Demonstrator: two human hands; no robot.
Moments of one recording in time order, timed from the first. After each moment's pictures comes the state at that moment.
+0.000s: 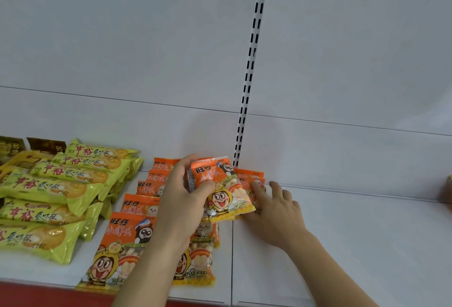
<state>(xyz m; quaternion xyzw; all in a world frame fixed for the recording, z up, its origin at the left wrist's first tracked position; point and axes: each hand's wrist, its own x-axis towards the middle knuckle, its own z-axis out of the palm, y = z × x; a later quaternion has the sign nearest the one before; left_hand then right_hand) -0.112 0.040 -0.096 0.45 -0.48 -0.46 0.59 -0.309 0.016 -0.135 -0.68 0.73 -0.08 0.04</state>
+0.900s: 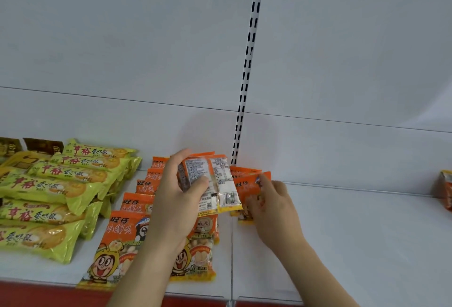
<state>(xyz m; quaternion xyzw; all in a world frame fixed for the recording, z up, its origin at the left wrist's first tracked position) -0.106 0.049 -0.092 0.44 -0.48 -0.44 0.61 -0.294 0.038 -0.133 -0.63 0.70 -0.32 0.08</state>
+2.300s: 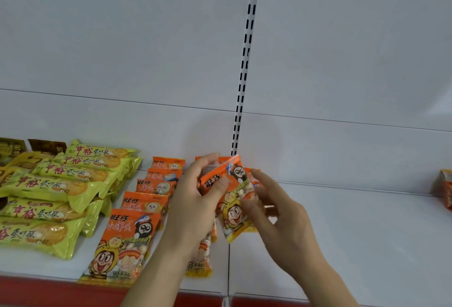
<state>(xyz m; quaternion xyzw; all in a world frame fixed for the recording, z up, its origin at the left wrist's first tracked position) -0.129 0.062 -0.092 0.44 -0.56 -0.40 0.58 -0.293 0.095 -0.101 -0.67 0.52 -0.50 0.19</state>
